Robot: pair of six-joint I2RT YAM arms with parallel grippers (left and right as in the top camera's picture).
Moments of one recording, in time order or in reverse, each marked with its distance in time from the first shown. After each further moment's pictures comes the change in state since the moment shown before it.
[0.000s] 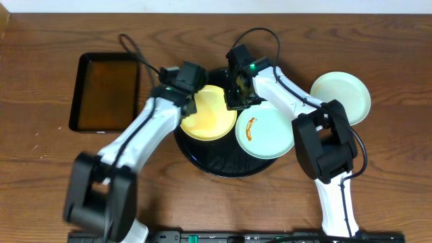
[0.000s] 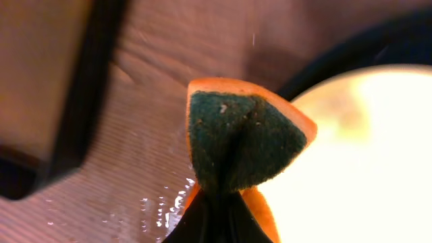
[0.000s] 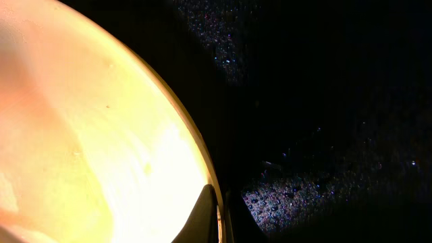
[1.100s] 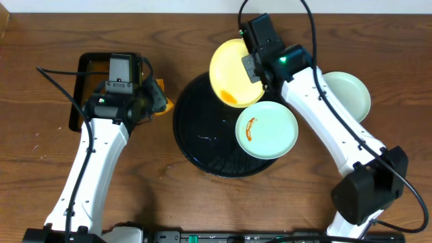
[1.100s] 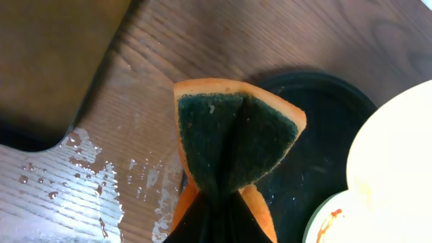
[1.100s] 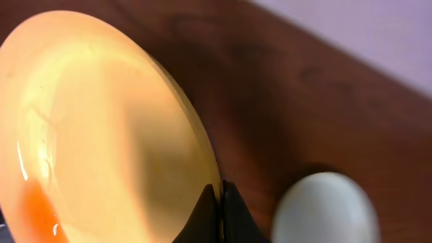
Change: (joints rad) left arm 0.277 -0.294 -0.001 -0.104 0.457 -0.034; right arm 0.031 -0.389 0.031 0.002 0.608 -0.344
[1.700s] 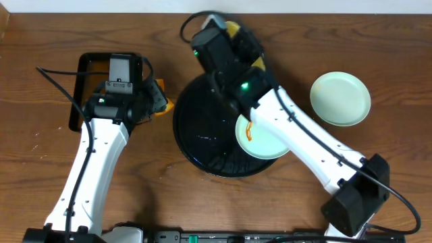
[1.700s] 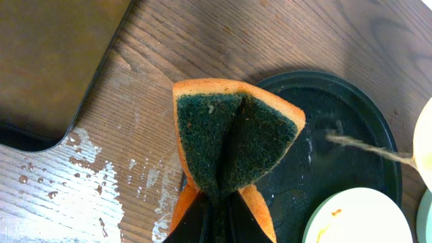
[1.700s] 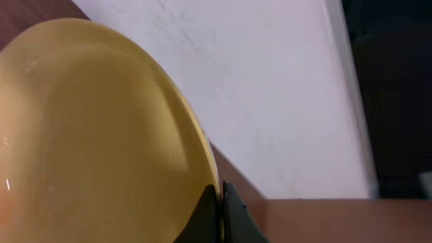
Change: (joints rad) left arm 0.000 0.000 0.000 0.000 0.000 0.000; right arm 0.228 0.000 0.000 0.304 0.540 -0.541
